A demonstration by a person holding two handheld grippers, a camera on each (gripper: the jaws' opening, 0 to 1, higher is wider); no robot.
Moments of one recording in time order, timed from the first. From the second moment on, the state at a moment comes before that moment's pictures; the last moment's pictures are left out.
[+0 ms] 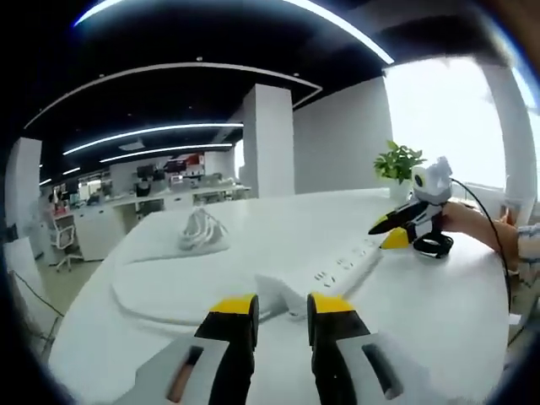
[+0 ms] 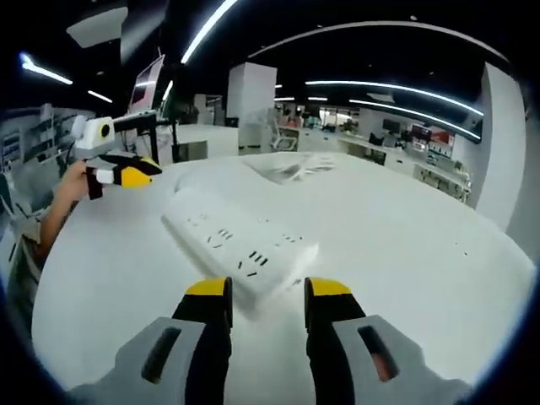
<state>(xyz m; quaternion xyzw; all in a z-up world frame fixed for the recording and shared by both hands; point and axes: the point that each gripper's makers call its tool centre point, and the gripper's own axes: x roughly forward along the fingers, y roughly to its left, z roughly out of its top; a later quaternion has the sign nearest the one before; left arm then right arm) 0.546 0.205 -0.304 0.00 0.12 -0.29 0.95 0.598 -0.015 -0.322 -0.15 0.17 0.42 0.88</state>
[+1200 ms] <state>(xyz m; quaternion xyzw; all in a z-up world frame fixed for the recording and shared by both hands) 0.559 0.175 -0.329 0.00 0.18 -0.34 0.92 0.595 -0.002 -0.332 -0.14 0.17 0.46 0.86</state>
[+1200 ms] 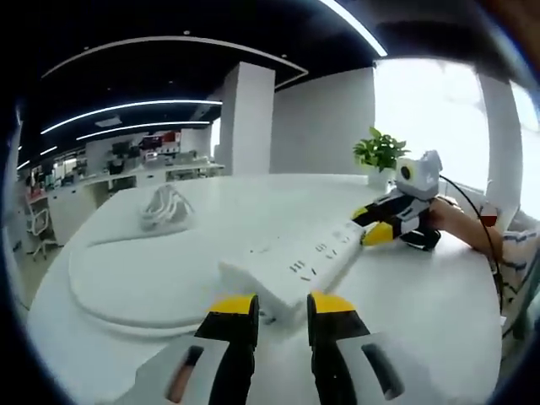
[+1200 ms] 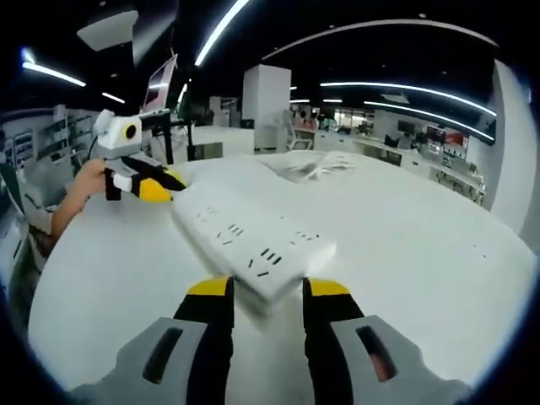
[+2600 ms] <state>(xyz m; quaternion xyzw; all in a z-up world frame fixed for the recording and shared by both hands) 0.562 0.170 -0.332 -0.01 0.19 -0.34 0.92 0.596 0.000 -0.336 -0.14 0.17 0.45 0.87</state>
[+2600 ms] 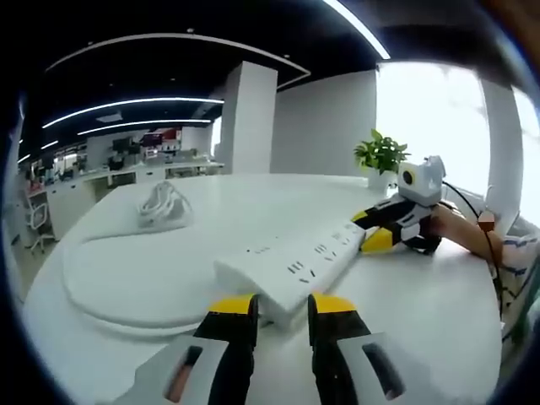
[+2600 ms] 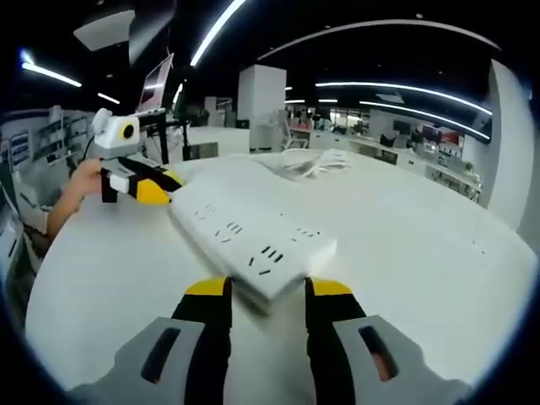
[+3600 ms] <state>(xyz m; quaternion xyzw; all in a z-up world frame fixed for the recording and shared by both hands) 0.562 0.170 -0.334 0.01 0.18 -0.33 0.93 0.596 0.001 -0.335 -0.13 0.17 0.45 0.87</state>
